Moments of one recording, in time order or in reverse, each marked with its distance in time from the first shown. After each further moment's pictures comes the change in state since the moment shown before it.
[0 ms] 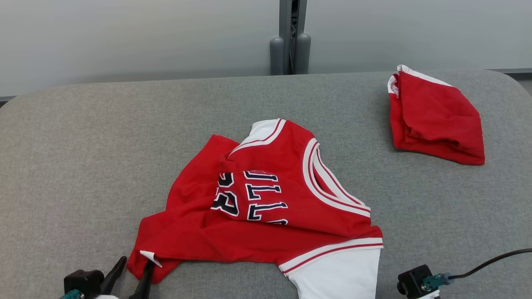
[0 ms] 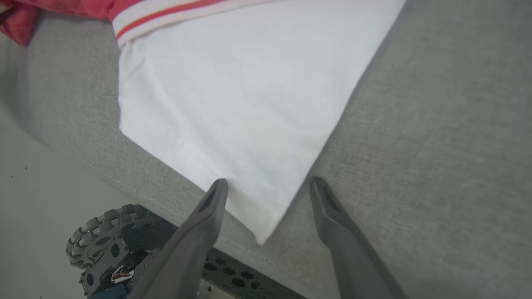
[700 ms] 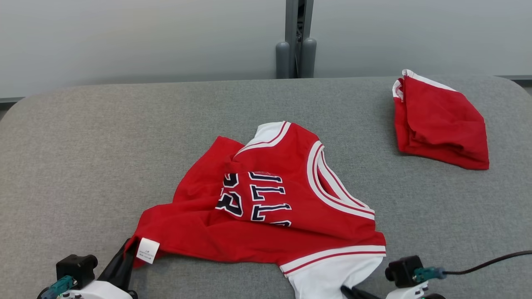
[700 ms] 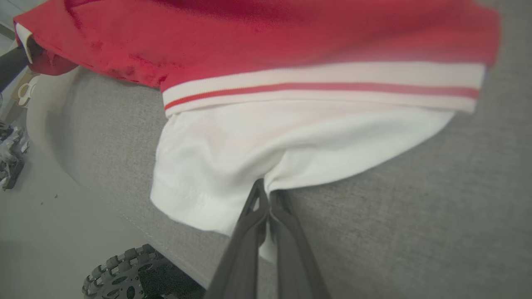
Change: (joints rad) left arm -0.042 0.025 -0.001 -0.032 -0.002 0.000 0.000; right arm -0.131 0.019 0.158 0.160 0.109 -0.001 -0.257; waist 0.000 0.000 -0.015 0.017
